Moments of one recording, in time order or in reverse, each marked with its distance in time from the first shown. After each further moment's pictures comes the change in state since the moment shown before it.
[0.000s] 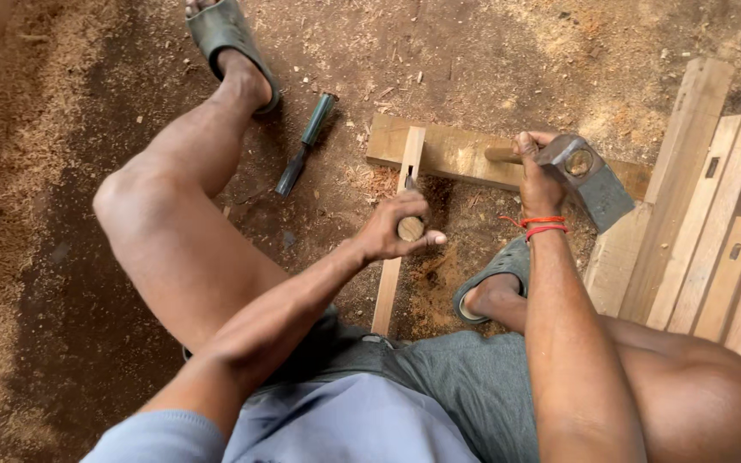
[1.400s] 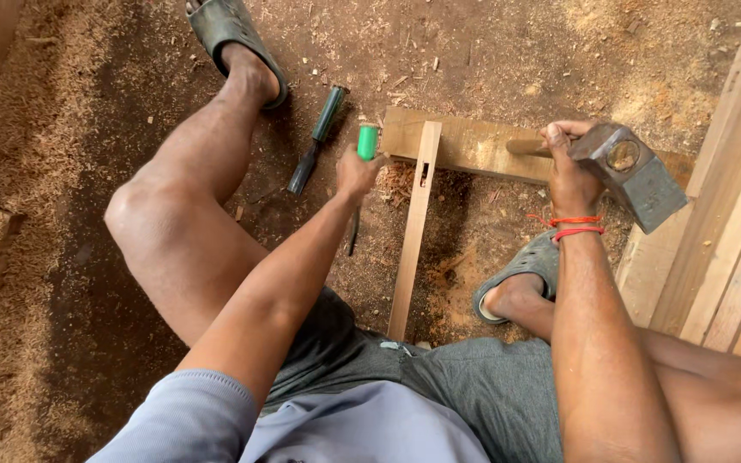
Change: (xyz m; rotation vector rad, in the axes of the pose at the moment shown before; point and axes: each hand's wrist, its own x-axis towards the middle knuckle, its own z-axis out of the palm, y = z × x) left_hand 0.005 -0.140 -0.027 -0.079 0.204 -1.383; right_hand 0.007 -0.010 0.001 0.128 -0.009 -0.044
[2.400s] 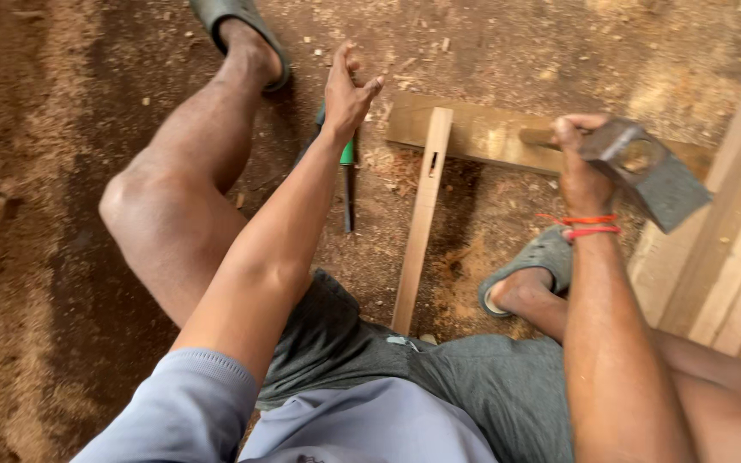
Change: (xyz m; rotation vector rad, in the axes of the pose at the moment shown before) left_hand 0.069 0.054 -0.043 -0.162 0.196 0.607; right_hand -0.003 0.014 -0.006 -0.103 -0.099 0.002
